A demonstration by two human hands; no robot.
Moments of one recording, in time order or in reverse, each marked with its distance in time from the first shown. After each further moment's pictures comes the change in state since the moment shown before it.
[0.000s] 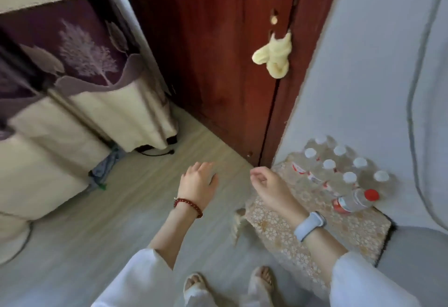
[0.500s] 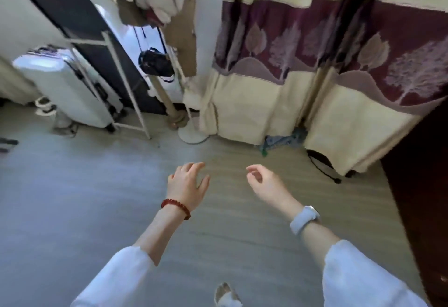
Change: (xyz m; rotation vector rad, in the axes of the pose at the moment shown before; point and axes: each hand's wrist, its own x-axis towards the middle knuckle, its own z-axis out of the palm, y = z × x) left_hand -0.357 -0.437 -0.240 0.030 0.542 -0.808; right_hand -0.124 -0.290 0.509 -0.370 -0.746 -0.518
